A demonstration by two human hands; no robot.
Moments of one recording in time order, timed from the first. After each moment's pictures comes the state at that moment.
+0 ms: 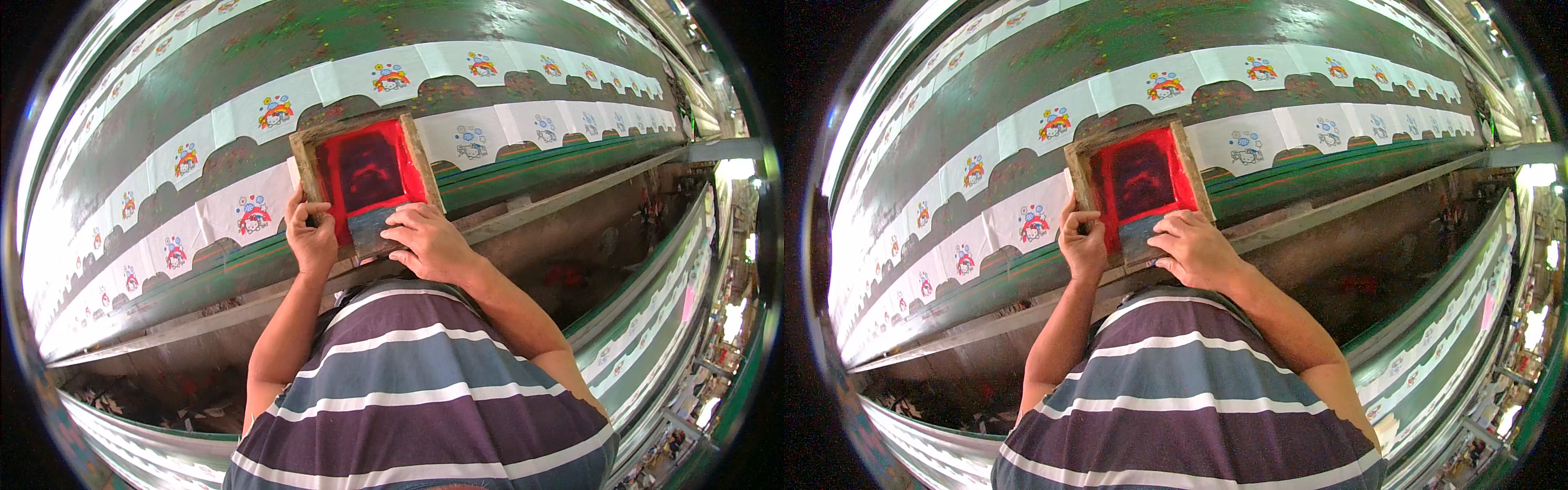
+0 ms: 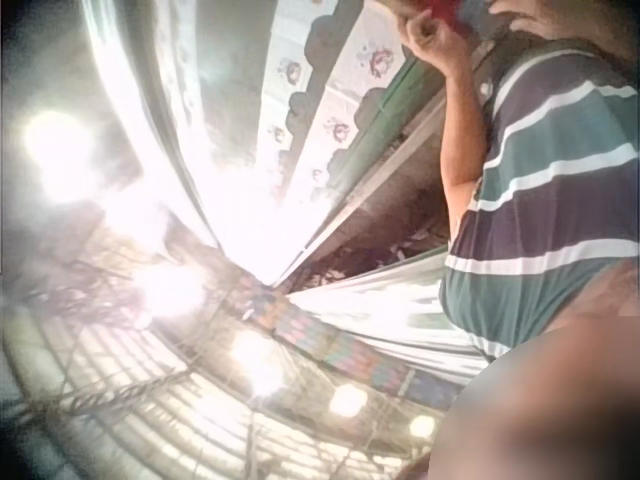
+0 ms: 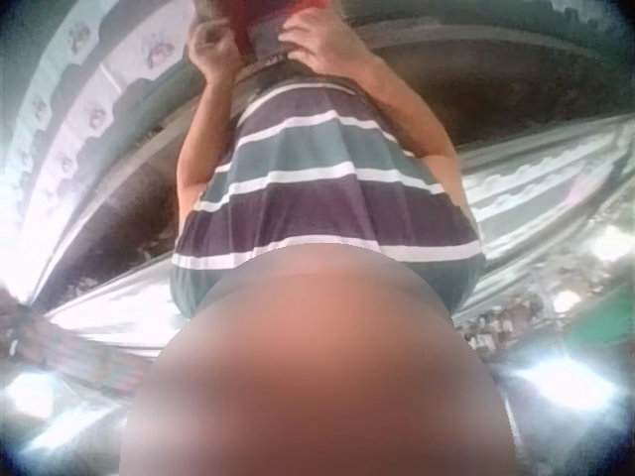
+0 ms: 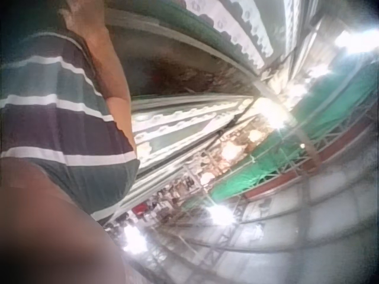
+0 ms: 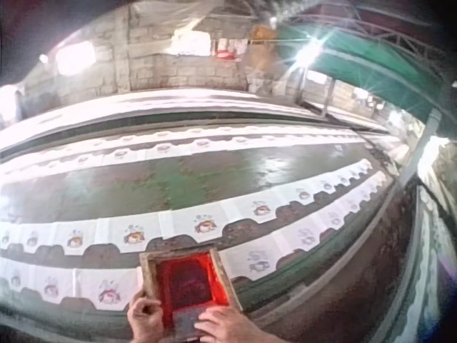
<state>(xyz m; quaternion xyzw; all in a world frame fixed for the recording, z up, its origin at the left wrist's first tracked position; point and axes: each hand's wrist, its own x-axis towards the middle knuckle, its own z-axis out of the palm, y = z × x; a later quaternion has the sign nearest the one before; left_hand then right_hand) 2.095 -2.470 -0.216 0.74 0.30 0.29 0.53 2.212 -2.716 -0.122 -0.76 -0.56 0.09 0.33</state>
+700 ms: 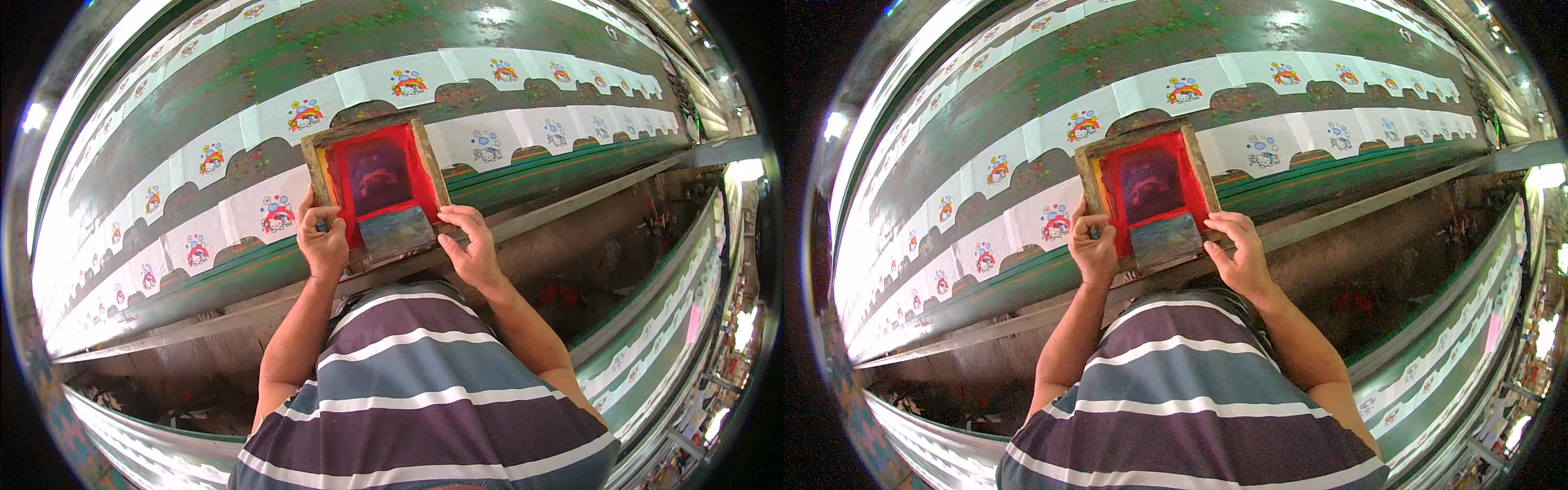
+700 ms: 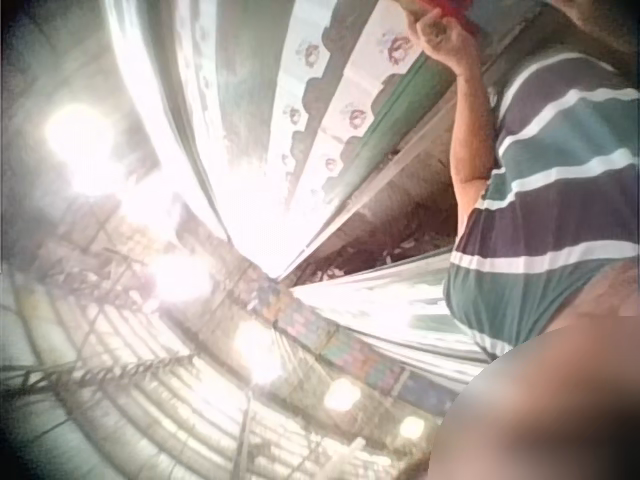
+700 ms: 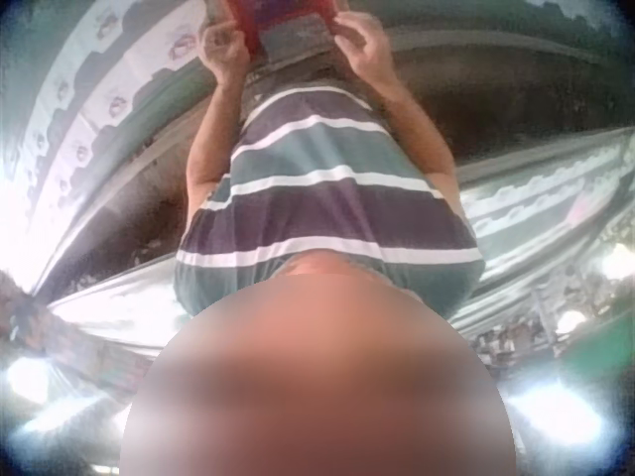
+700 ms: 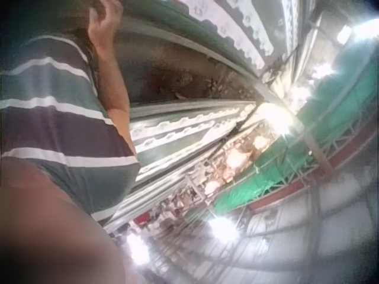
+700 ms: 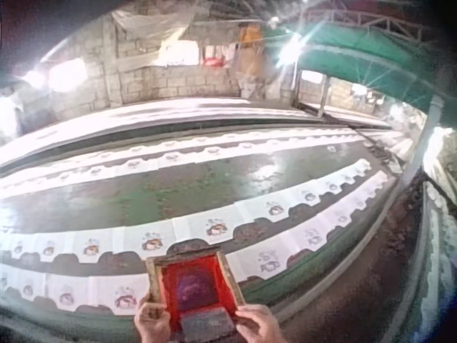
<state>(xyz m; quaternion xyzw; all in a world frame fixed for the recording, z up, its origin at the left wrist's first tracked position) 2.237 -2.639 -0.217 0.72 0.26 0.34 0.55 2.349 -2.933 -0.155 -0.80 -0.33 0.04 0.50</state>
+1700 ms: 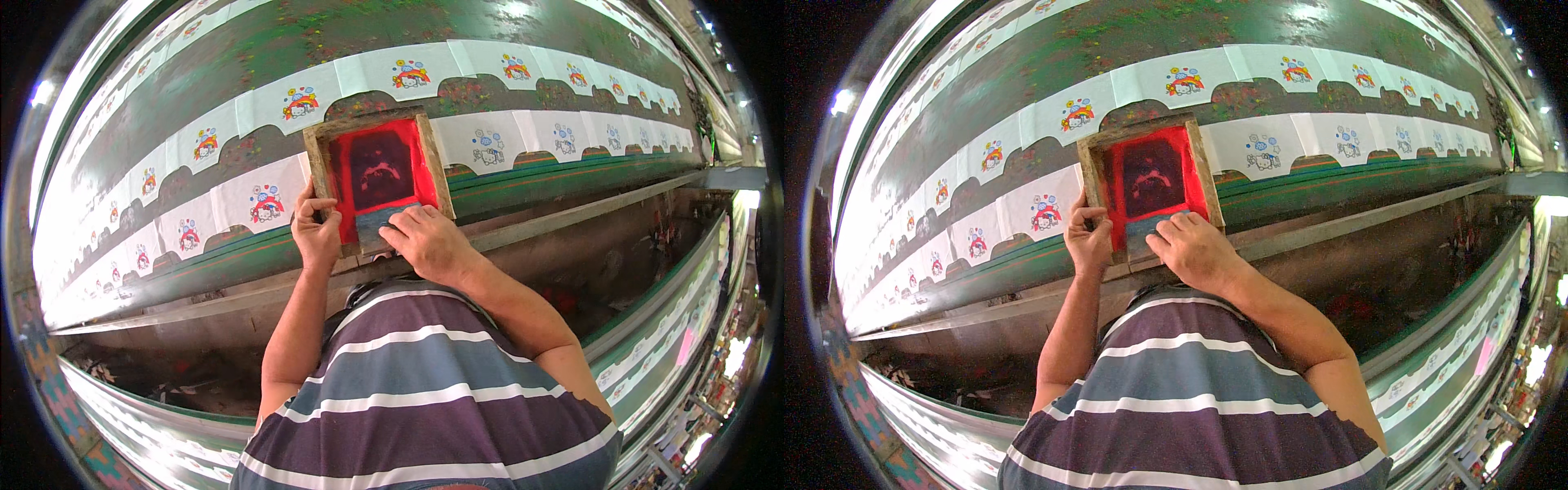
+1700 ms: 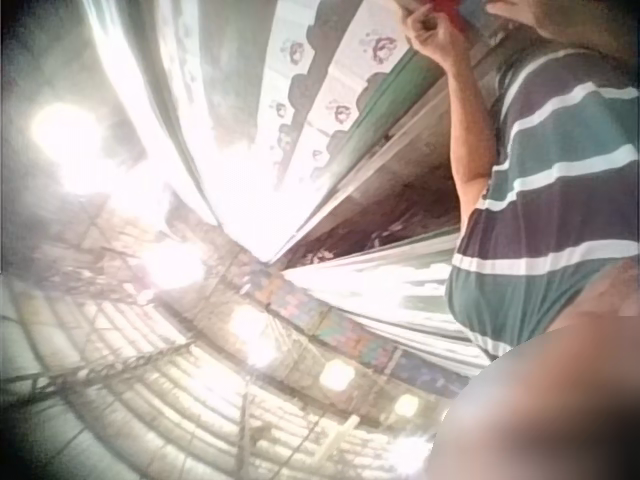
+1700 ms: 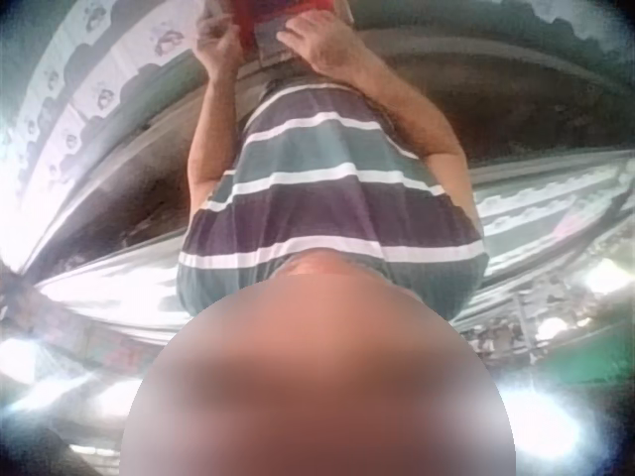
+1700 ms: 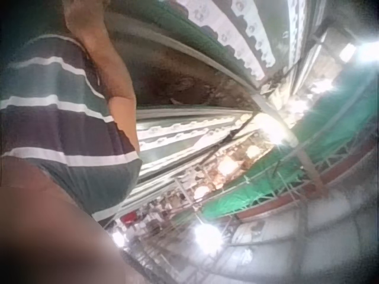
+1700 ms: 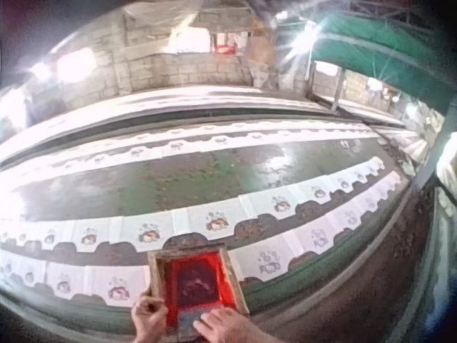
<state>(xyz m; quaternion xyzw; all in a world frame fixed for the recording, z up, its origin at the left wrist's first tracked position) 2.245 -2.648 -0.231 0.68 0.29 0.30 0.60 2.375 -2.884 -0.121 -0.76 -0.62 0.06 0.18</state>
